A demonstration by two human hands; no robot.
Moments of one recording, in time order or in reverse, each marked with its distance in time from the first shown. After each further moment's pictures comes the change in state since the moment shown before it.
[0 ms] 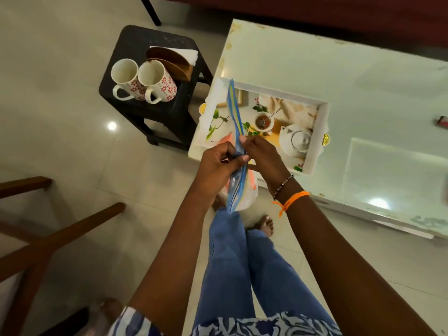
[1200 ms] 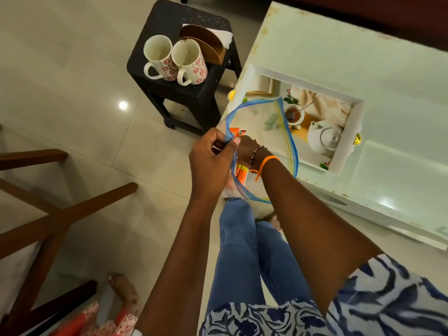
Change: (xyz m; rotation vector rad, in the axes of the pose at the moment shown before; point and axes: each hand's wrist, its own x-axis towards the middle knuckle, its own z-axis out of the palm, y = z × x) left_hand -0.030 0.000 -0.057 0.132 0.442 0.056; right_hand 0.048 0.007 0.091 -0.644 -0.344 0.156
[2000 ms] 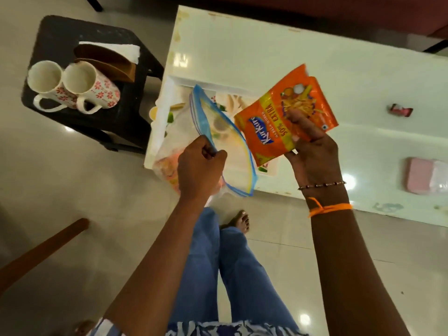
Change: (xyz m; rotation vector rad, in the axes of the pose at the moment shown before) left_hand 0.015 0.023 0.142 0.194 -0.188 0.081; right_hand -0.104 0.129 -0.160 1.164 0.685 -0.279
